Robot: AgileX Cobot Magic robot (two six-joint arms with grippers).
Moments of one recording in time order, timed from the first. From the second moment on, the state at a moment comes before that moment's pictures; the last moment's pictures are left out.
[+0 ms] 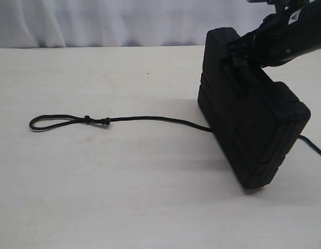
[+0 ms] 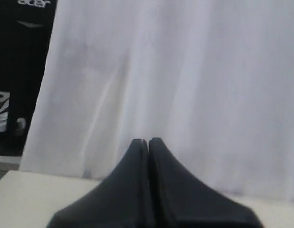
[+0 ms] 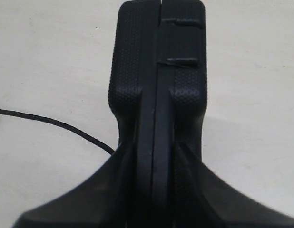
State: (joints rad) left arm -0.05 0.00 0.00 -0.15 -0.14 -0.11; right arm 0.26 1.50 -1.13 0.07 0.55 0.03
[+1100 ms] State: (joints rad) left arm -0.05 1.82 -1.25 0.07 0.77 0.00; right arm 0.26 1.50 -1.13 0.07 0.55 0.02
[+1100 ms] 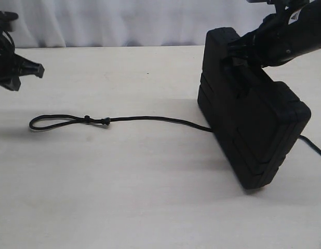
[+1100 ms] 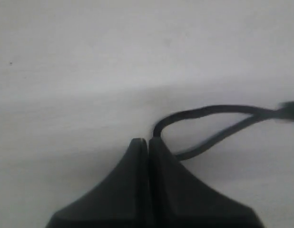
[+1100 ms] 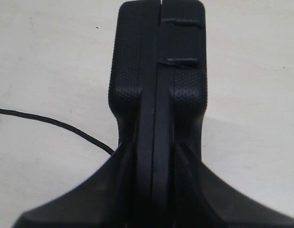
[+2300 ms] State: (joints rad) left arm -0.05 2.08 -1.25 -0.02 0.69 0.13; right arm 0.26 1.50 -1.13 0.07 0.55 0.02
